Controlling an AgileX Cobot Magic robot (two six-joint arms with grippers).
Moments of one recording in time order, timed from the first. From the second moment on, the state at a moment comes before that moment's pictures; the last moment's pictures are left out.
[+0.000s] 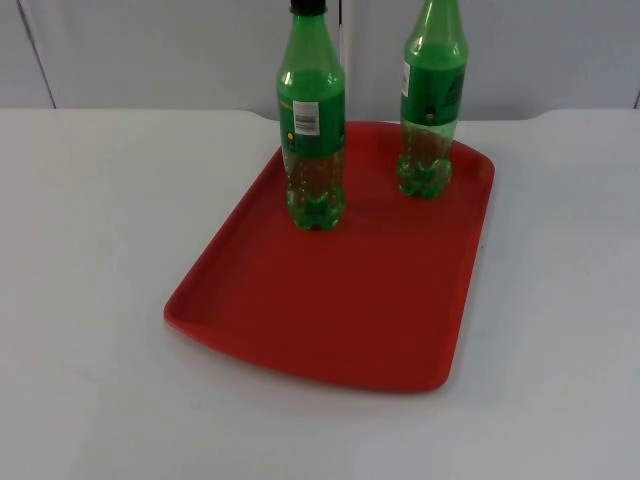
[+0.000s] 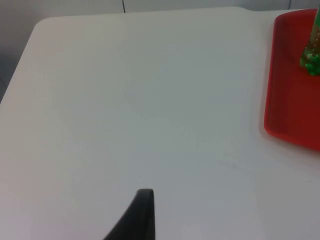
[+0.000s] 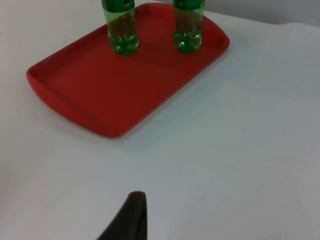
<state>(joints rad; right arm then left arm) 0.43 0.00 -0.52 -0.02 1.09 -0.01 0.00 0.00 -0.50 -0.03 1.08 0.04</state>
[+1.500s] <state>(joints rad) 0.18 0.00 -0.52 -0.02 1.09 0.00 0.00 0.00 -0.50 -0.03 1.08 0.04</state>
